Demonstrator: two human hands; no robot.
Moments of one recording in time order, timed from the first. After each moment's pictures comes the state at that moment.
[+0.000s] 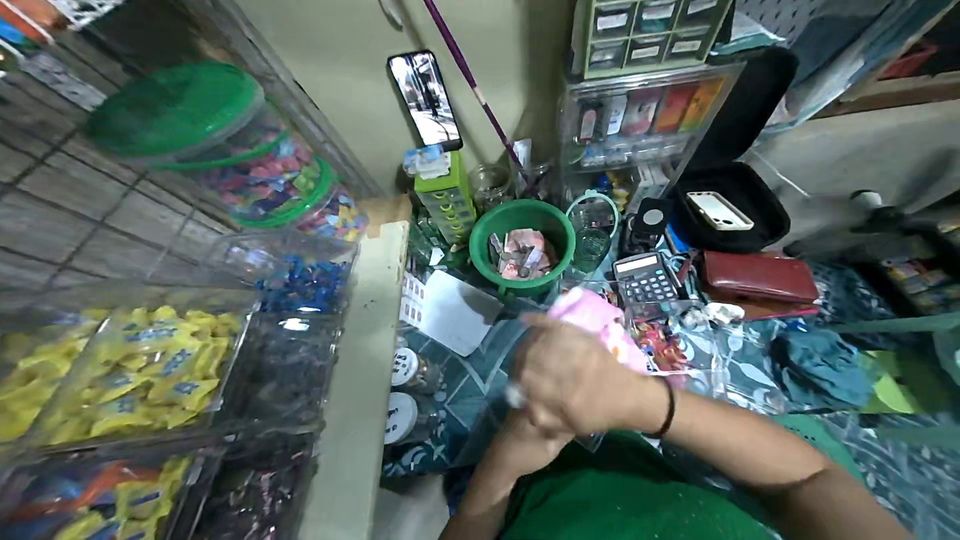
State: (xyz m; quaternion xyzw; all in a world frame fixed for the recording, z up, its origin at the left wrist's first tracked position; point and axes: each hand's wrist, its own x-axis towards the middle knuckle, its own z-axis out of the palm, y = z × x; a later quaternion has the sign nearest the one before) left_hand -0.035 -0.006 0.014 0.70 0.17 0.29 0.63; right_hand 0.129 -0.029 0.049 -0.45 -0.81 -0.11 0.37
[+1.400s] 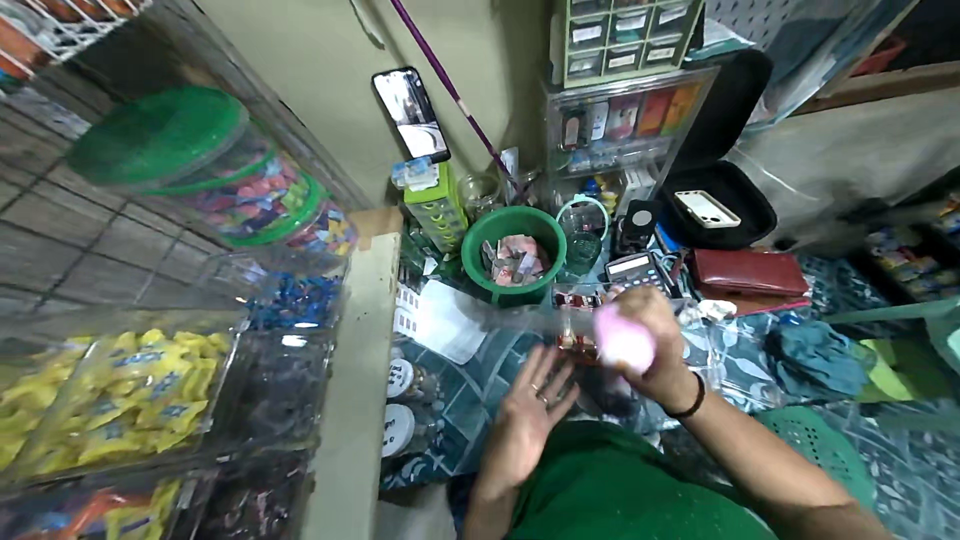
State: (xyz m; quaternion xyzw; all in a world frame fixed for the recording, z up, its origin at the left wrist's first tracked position) left_hand -0.020 -0.001 -0.017 0.45 0.12 0.31 0.83; right_hand 0.187 -0.058 0.017 -0.51 -0.63 -0.16 0.56
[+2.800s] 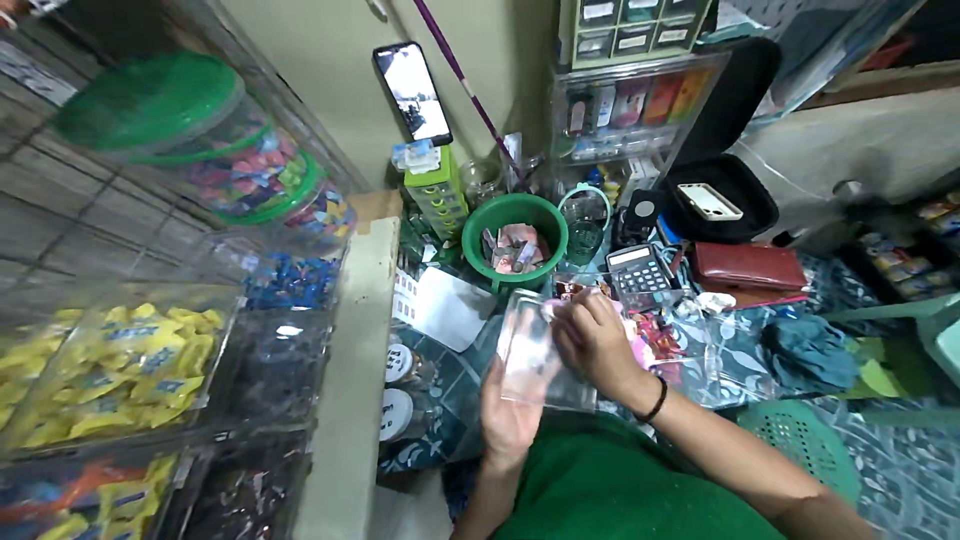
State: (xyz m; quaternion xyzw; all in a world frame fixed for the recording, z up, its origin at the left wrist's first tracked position) left_hand -0.003 0.008 -0.010 0.23 0.04 0.44 0.87; right_hand 0.147 -0.036 -0.011 -0.66 -0.60 -0.10 0.45
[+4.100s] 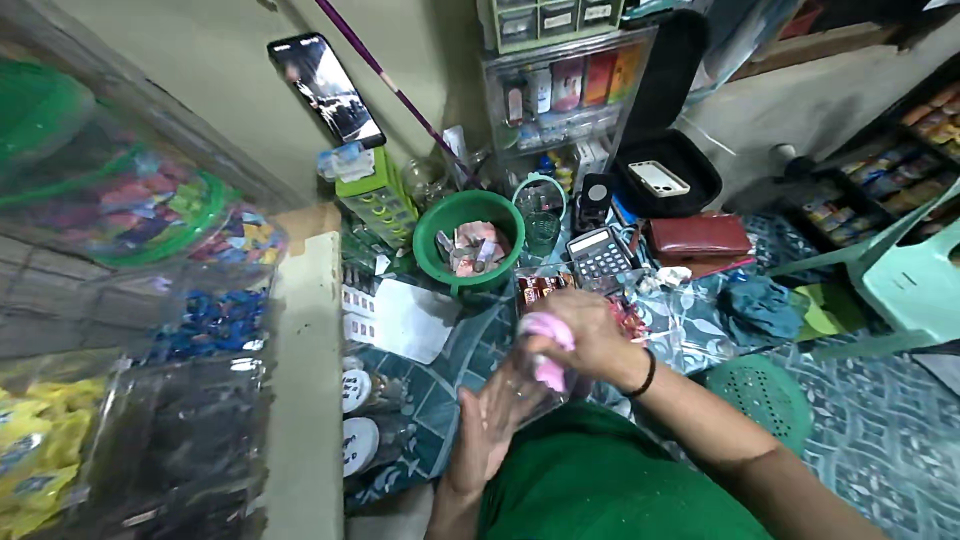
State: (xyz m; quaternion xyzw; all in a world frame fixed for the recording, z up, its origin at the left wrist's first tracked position) left_hand -0.023 0.001 -0.004 0.50 0.13 0.27 0.81; right_hand 0.168 -0.050 0.027 -0.57 -0.63 -0.08 0.52
